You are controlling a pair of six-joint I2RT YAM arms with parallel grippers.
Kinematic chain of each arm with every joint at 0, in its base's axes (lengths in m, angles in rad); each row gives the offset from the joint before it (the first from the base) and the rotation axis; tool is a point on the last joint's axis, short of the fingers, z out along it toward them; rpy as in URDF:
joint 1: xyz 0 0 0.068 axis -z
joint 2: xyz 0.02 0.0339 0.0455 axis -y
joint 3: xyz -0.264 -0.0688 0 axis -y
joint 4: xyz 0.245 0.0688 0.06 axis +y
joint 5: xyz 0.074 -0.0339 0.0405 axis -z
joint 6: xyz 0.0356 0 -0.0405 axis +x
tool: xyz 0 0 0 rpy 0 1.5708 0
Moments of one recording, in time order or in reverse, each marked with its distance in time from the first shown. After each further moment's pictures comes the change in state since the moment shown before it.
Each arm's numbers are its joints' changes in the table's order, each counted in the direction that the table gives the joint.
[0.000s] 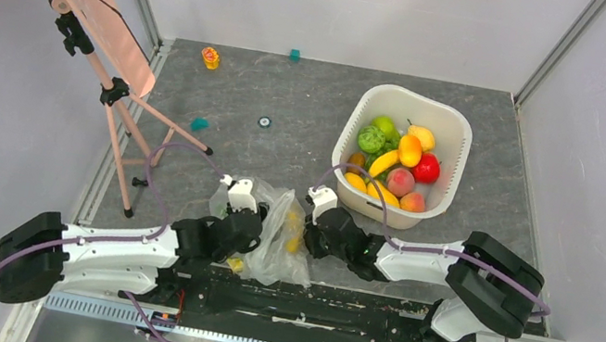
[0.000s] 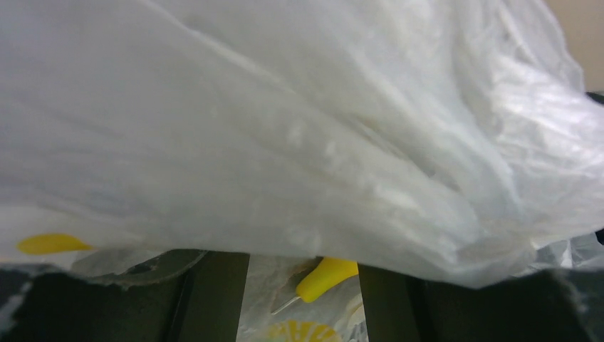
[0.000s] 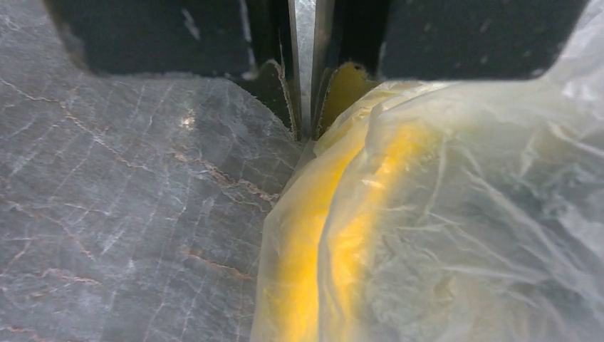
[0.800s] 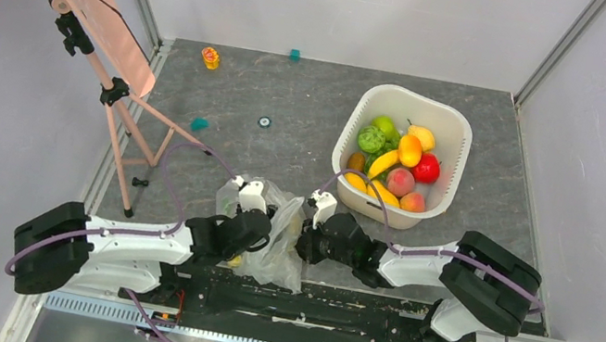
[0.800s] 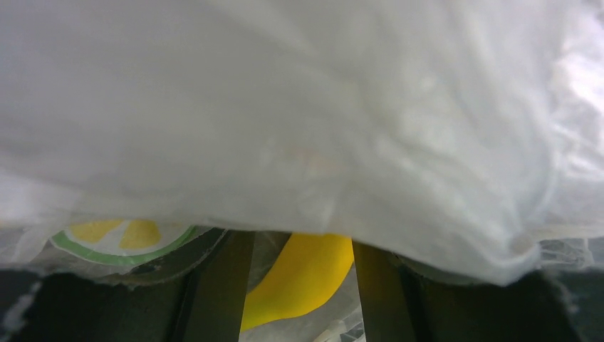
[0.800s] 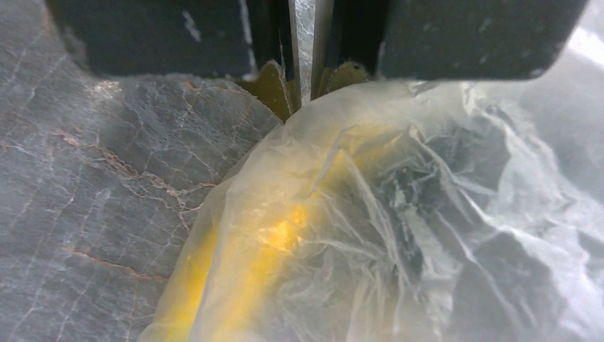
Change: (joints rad) left arm -0.009 -0.142 0.024 -0.089 0.077 0.010; right arm 0.001 -0.008 -0.095 -0.253 -0.192 0.104
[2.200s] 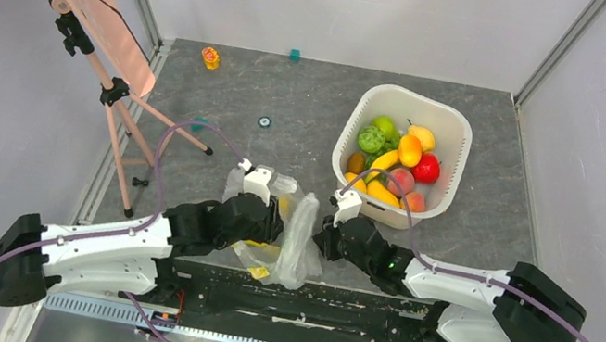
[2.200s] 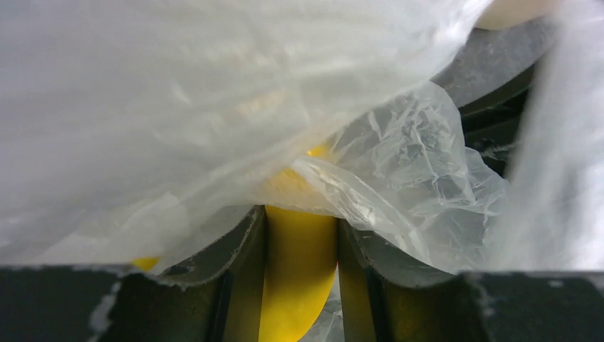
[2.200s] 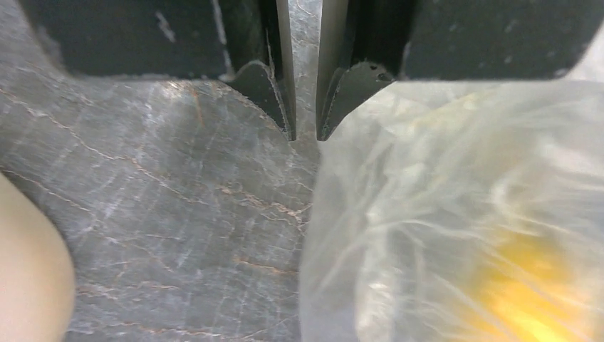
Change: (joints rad) left arm -0.003 0.145 0.185 0.281 0.074 0.208; right arm 0.002 0.260 -0.051 0.220 0.239 -0.039
